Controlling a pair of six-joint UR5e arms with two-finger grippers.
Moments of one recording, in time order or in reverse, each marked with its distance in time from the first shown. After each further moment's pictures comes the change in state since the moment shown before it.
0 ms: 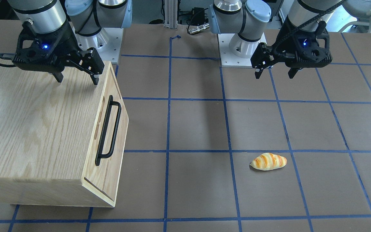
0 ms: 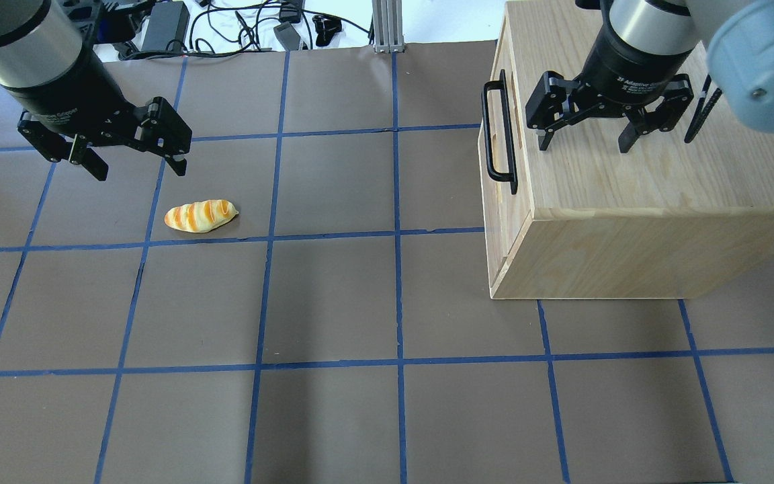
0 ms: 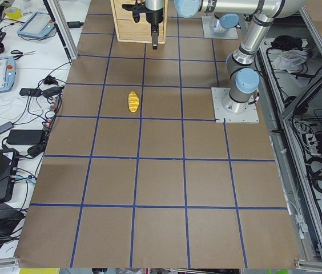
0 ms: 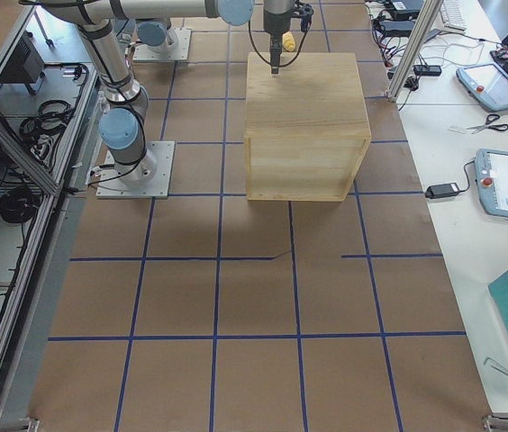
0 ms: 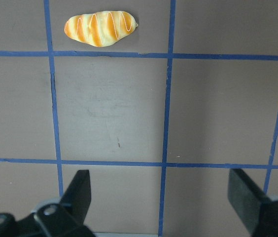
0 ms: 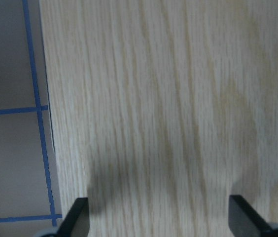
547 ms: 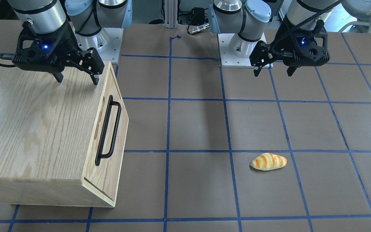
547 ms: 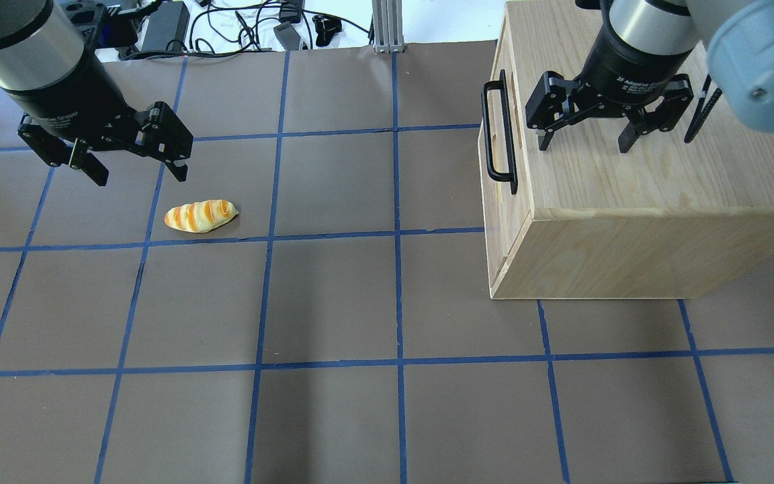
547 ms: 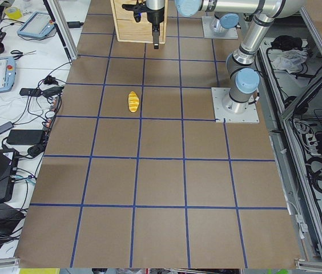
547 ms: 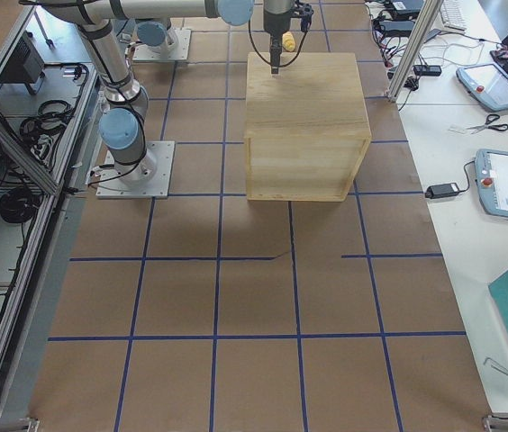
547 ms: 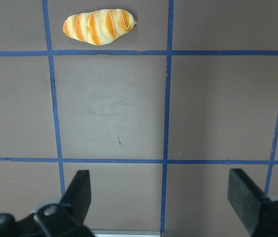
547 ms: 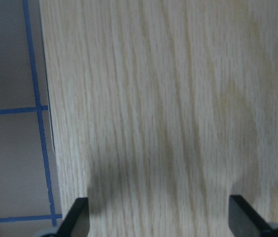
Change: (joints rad) left arm -0.005 0.004 0.004 -0.037 0.001 -0.008; right arm 0.000 0.000 0.000 0.000 0.000 0.000
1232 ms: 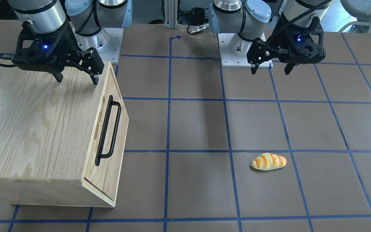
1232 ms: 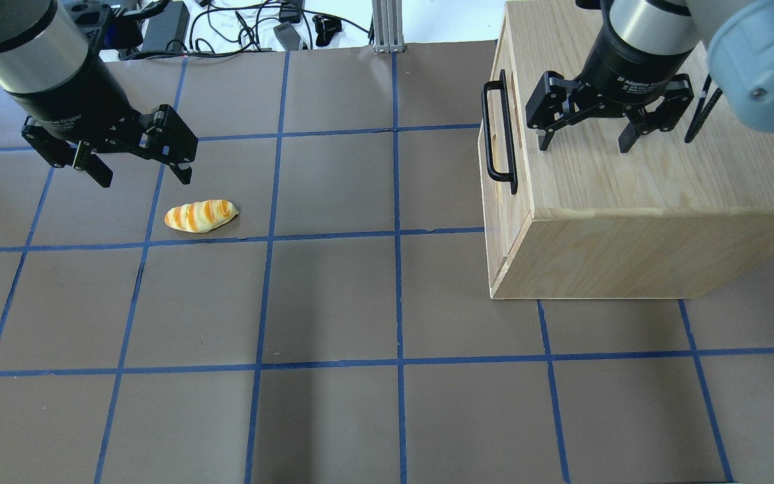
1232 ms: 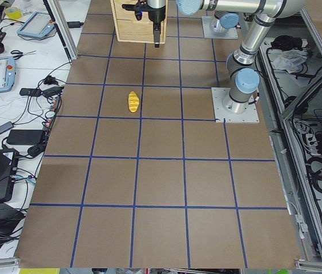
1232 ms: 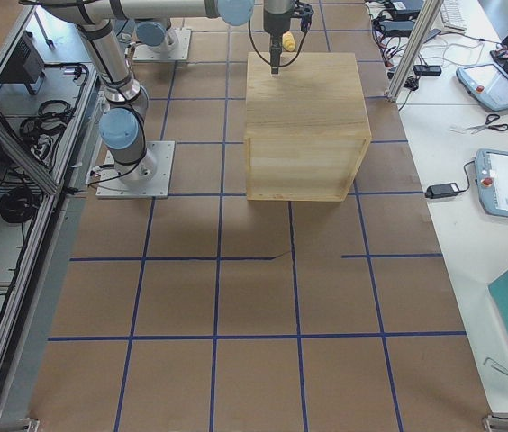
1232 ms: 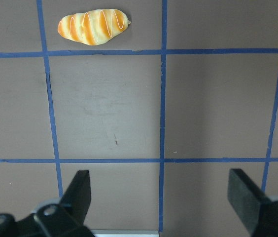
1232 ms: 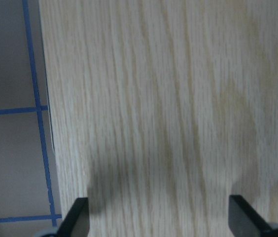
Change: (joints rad) left arm -0.015 0.009 -0.005 -0.001 -0.001 0.010; right arm 0.000 0.000 0.000 0.000 0.000 0.000
